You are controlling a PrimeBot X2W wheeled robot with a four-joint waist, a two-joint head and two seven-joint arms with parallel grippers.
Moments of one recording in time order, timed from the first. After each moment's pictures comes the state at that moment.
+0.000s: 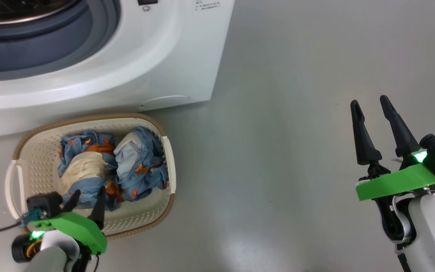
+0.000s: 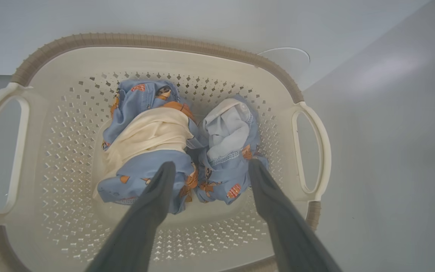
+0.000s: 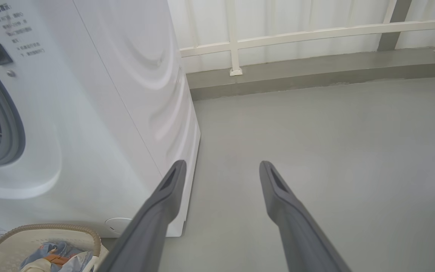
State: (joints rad) left arm -0.56 0.24 -0.43 1.06 -0.70 -0.13 -0.26; right arm -0.31 -0.19 0.11 0.21 0.40 0.13 -0.25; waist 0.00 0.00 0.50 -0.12
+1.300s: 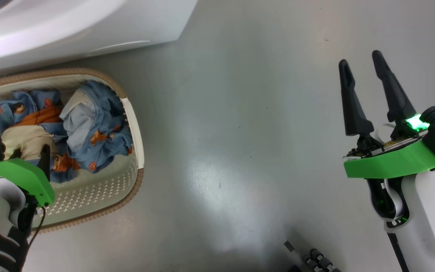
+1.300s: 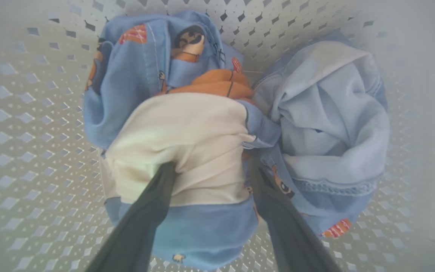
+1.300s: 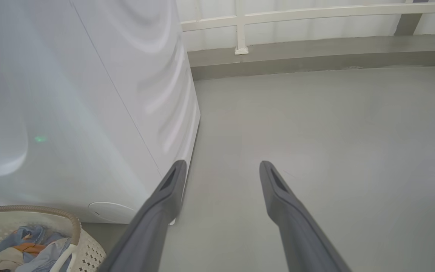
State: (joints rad) left arm -0.88 0.38 -0.58 1.29 -0.80 -0.06 -0.12; right arm -0.42 -0.16 0.15 0.07 0.37 0.13 -0.25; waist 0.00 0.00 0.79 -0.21
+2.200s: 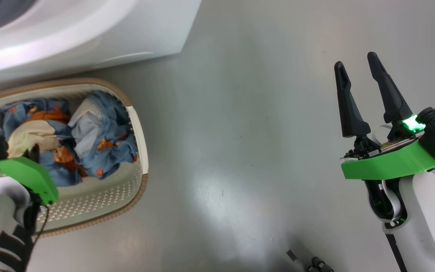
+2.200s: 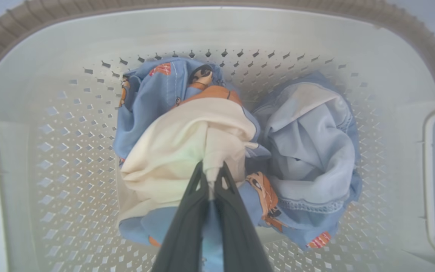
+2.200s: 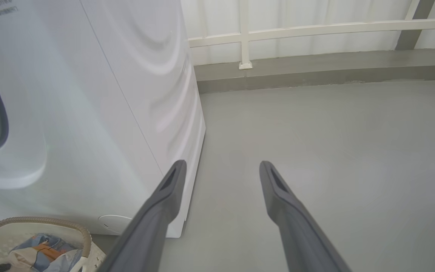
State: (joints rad) left arm -0.90 0.38 -0.60 1.29 -0.79 -0.03 -0.12; right arm -0.42 -0.16 0.16 0.07 0.37 0.13 -0.25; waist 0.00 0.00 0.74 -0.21
